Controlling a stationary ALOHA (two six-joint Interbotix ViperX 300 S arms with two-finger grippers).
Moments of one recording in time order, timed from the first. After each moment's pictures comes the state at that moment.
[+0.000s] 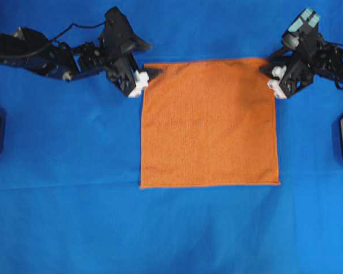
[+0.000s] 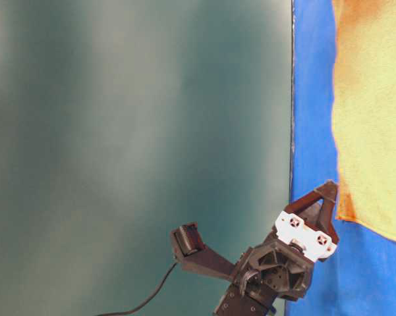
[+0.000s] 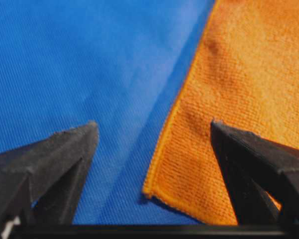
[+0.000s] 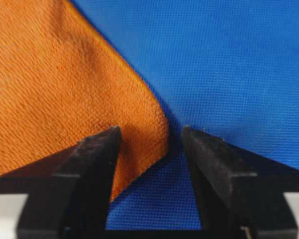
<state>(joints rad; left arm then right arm) 0.40 0.29 0.74 -0.04 -0.48 -0.01 -0.63 -0.08 1.16 -0.01 -0.29 0.06</state>
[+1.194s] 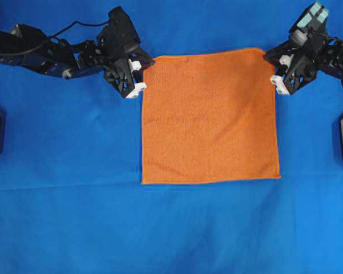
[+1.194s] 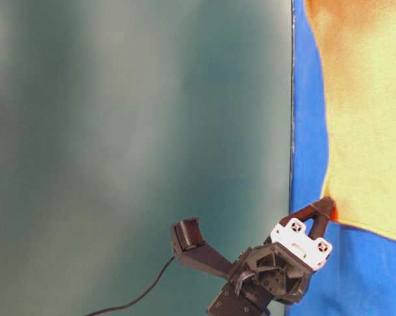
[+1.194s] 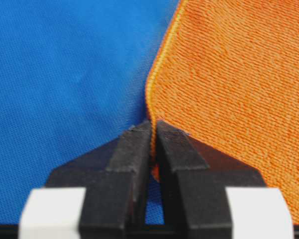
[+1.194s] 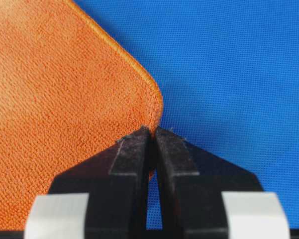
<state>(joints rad) 0.39 0.25 0.73 -0.03 -0.37 0.01 -0.63 -0.19 1.17 0.00 -0.29 0.06</state>
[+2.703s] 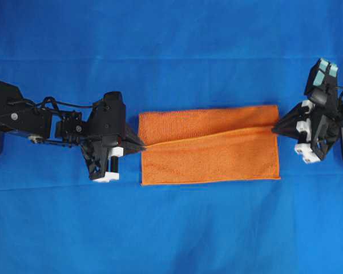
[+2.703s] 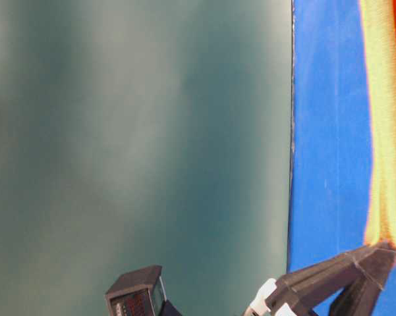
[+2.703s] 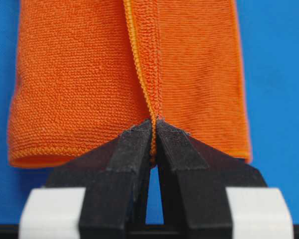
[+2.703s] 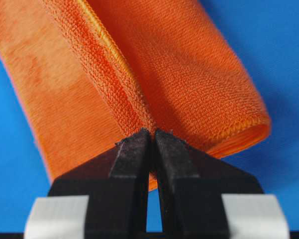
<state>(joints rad) -0.08 0.01 0.85 -0.03 -0.18 -0.09 -0.05 -0.56 1.28 0.02 0.08 0.46</state>
